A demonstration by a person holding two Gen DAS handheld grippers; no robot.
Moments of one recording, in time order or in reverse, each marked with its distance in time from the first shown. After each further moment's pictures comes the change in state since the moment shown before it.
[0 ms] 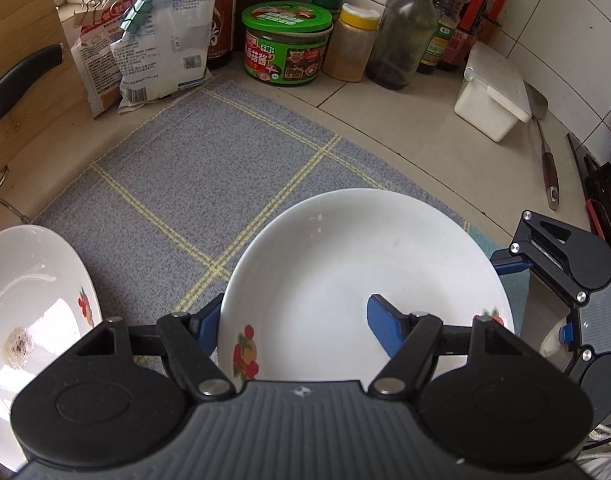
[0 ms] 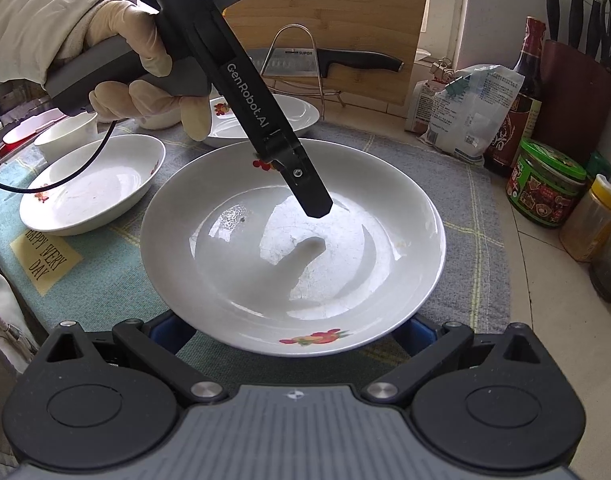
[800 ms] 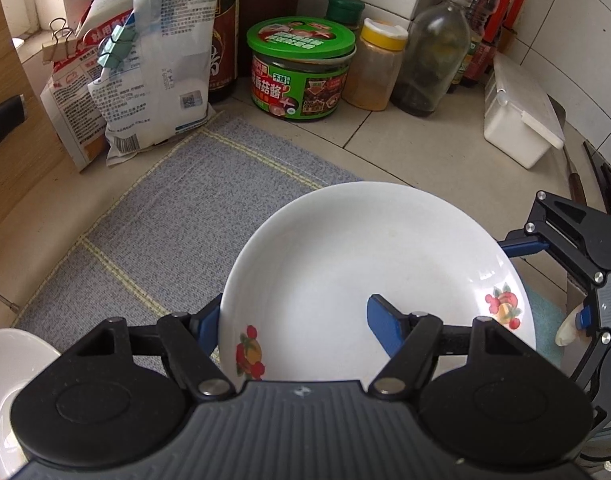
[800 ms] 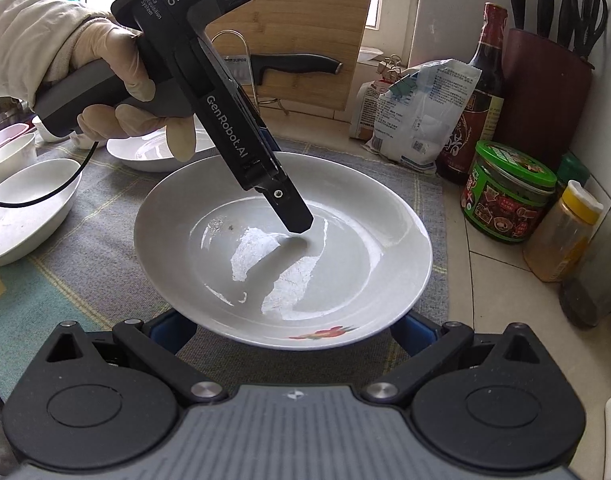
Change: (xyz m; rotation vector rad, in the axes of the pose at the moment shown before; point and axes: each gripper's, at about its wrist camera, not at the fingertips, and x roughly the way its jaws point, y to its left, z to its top) left arm 0.042 0.023 0.046 0.051 -0.021 0.011; right arm 0.027 -0.054 0.020 0.024 -0.013 -0.068
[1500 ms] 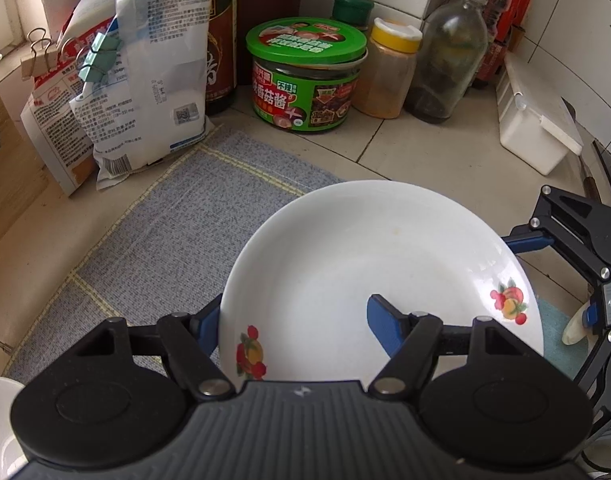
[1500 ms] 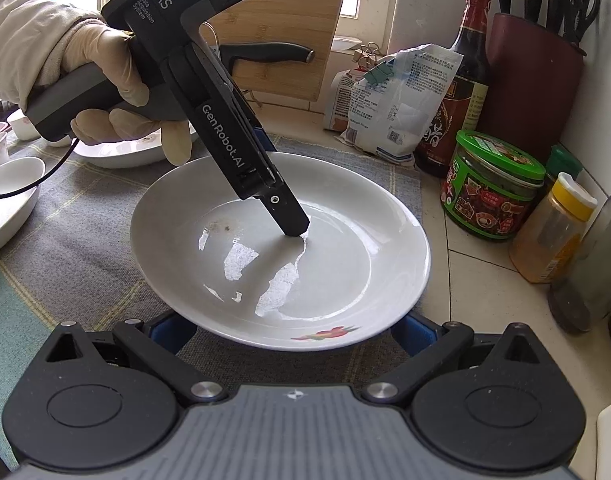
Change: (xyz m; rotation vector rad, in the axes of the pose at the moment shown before) left arm 0.023 0.007 0.017 0.026 -0.010 0.012; right arm 0.019 -0.020 0.003 0.013 0.012 -0.033
